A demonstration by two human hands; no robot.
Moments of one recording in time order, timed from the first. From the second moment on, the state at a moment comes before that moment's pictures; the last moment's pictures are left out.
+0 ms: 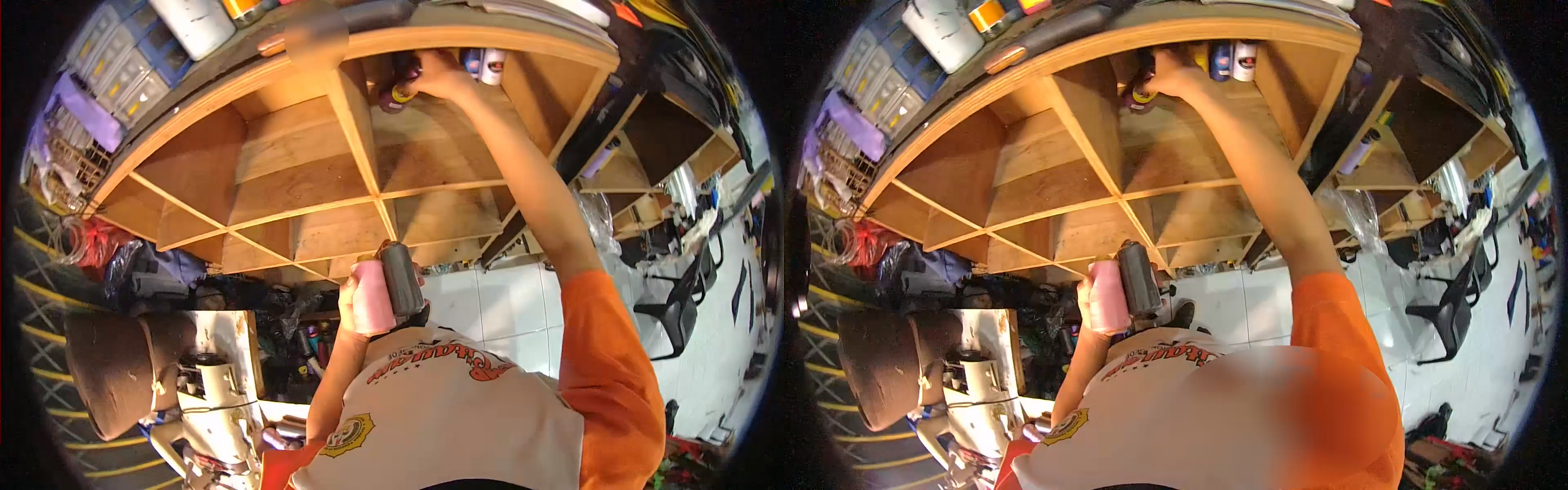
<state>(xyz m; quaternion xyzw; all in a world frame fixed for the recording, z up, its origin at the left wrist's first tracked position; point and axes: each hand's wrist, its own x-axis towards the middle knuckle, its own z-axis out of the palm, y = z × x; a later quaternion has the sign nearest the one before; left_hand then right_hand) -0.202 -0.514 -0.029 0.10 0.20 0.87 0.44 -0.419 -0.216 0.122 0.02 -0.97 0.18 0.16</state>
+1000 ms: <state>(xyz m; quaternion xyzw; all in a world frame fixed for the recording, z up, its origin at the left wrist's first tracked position) -0.192 -0.518 -0.046 0.05 0.19 0.92 0.35 -0.541 -0.216 0.081 0.09 -0.88 0.18 0.43</state>
